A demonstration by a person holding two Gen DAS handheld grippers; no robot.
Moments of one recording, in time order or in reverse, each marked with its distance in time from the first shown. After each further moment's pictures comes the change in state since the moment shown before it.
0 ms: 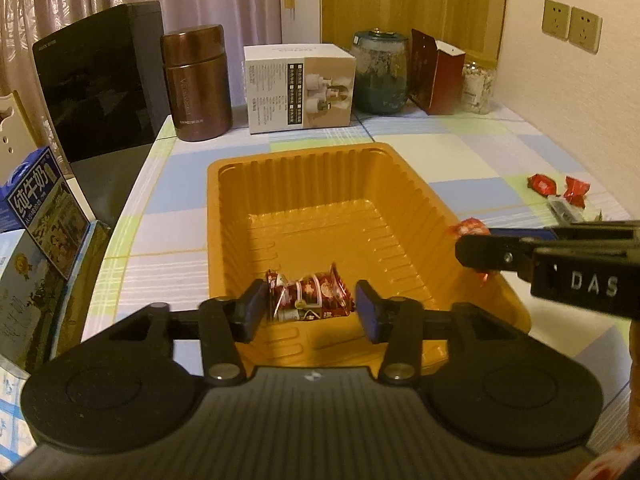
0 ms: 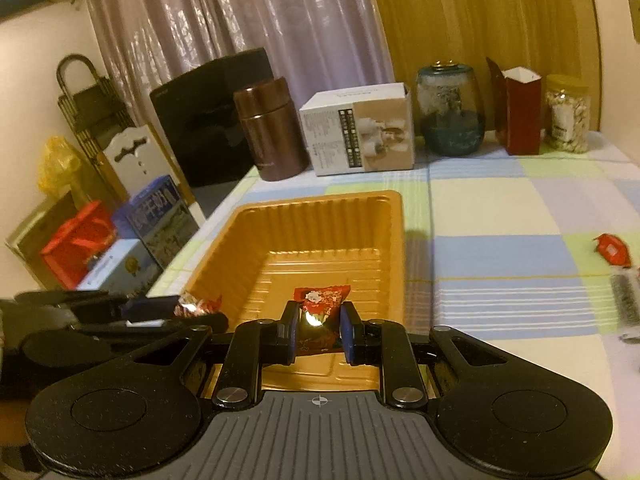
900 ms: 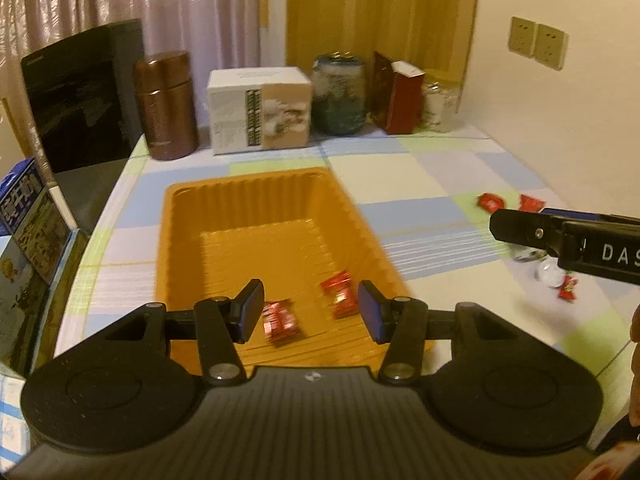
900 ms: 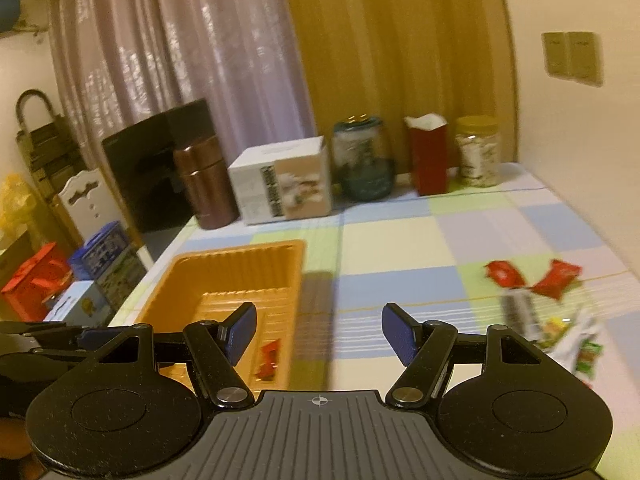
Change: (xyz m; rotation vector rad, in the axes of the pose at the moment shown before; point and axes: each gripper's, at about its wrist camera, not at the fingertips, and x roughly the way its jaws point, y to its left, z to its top) left arm -0.042 -0.054 0.014 -0.011 -0.044 -0.067; right arm -0.093 -0.034 0.007 0.029 -0.139 -0.190
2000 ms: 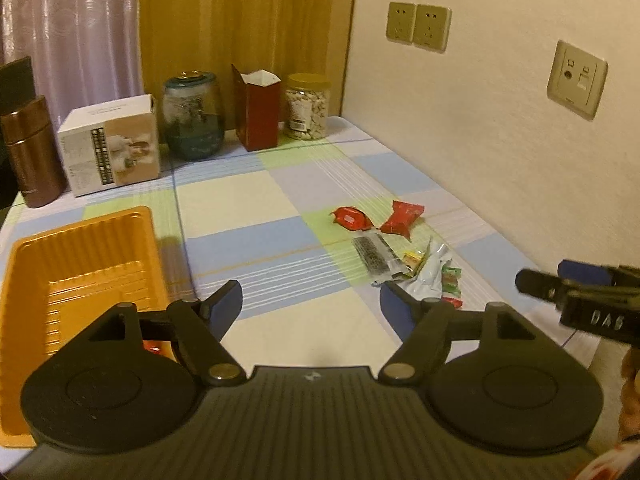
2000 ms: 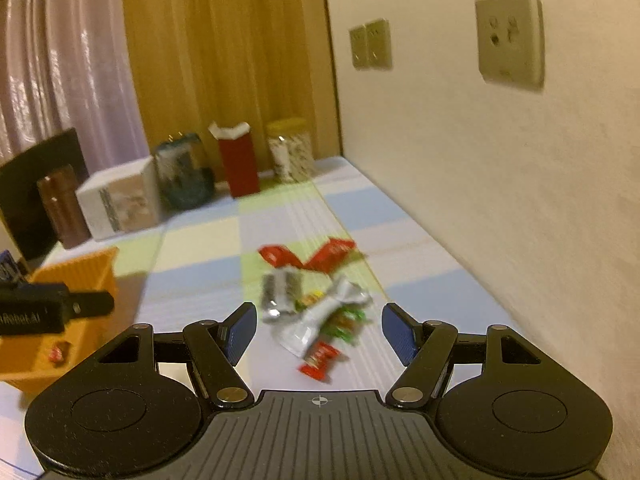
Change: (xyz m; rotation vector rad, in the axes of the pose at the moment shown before) left arm 0.031 -0.147 0.018 0.115 -0.022 -0.211; right arm -0.096 -0.153 -0.034 0.106 -0.029 -0.336
